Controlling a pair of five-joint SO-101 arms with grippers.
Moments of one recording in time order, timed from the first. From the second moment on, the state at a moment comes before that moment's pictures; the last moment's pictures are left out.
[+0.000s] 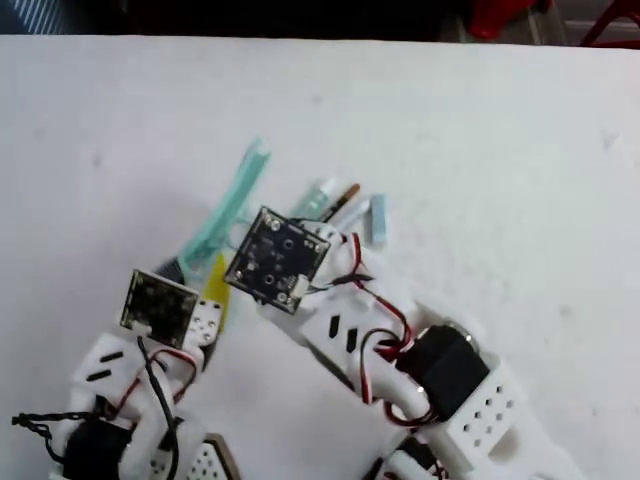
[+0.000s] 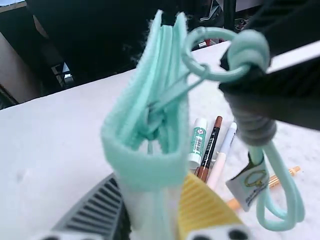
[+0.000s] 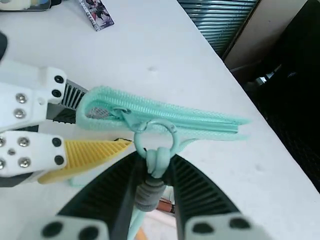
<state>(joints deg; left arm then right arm) 11.6 -104.7 70.7 64.2 -5.8 -48.3 -51.6 24.7 62.9 26.4</state>
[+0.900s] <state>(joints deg) 15.3 -104.5 71.5 63.6 -5.8 -41.4 -46.5 24.4 54.6 26.5</state>
